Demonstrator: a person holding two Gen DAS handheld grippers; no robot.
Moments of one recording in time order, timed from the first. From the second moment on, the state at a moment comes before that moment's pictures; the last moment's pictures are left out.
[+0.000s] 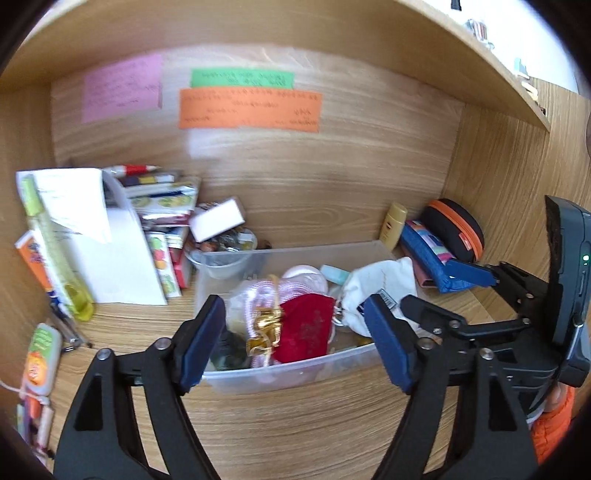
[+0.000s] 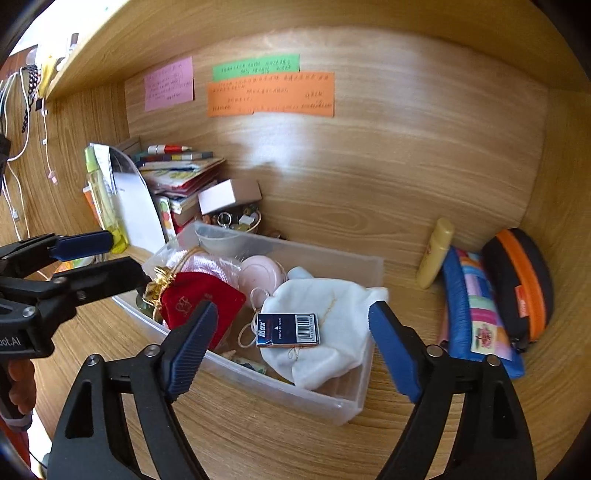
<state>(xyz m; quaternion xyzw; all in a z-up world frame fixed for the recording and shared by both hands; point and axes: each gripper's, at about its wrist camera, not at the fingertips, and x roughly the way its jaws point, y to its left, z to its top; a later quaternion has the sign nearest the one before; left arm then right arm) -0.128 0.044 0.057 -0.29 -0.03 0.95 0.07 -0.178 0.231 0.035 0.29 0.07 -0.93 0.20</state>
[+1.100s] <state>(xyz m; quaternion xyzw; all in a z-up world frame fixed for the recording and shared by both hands) -0.037 0.039 0.044 -0.25 -0.02 0.97 0.00 -0.045 0.236 0.063 0.21 0.06 -0.97 0.11</state>
